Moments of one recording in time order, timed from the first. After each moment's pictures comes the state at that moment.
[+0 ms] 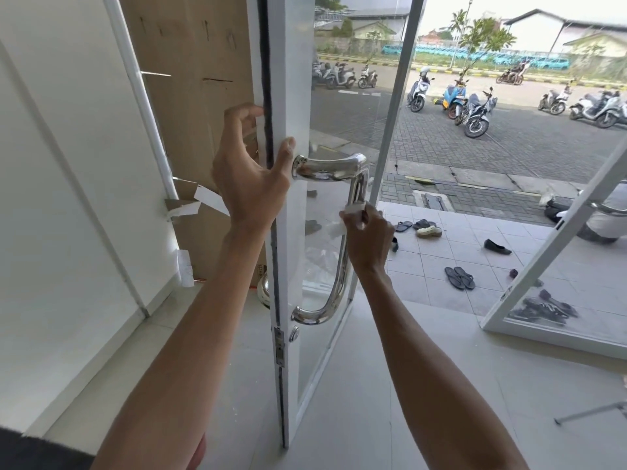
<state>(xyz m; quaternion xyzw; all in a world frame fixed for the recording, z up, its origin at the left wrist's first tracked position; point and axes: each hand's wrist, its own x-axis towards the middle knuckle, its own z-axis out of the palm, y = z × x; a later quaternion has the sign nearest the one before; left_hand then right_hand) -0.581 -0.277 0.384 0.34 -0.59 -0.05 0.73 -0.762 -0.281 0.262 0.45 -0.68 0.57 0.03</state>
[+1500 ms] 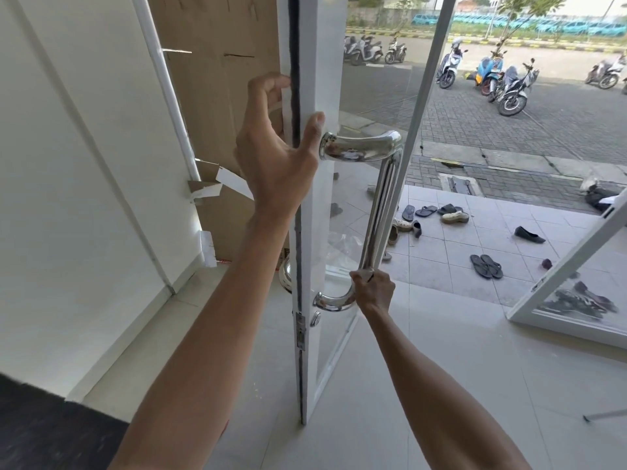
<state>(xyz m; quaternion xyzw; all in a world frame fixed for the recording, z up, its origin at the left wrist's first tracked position) -0.579 -0.284 0.381 0.33 -0.59 -0.06 0.74 -0.736 -0.263 0.139 0.33 -0.80 0.46 -0.21</state>
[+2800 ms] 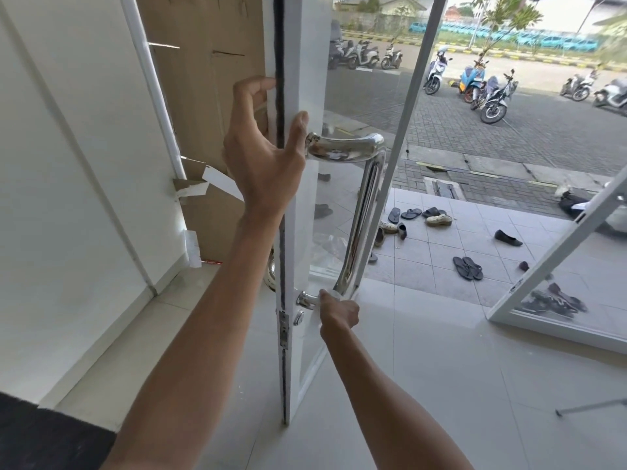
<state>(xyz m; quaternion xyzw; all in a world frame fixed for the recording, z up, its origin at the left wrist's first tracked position) -0.577 -0.292 0.378 0.34 -0.56 -0.05 0.76 -0.673 -0.245 0.144 0.04 -0.76 0.52 -0.39</state>
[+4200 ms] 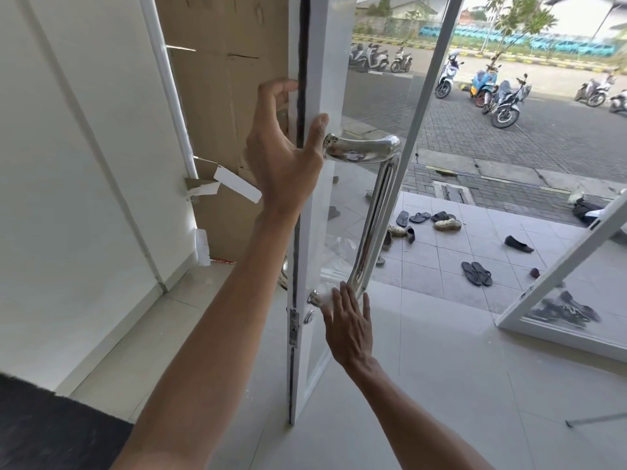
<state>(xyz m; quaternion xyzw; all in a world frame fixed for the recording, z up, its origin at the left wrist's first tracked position) -0.573 -0.293 0.378 0.32 -0.57 -0.08 0.75 -0.690 -0.214 0.082 0.64 -0.74 0.19 0.10</state>
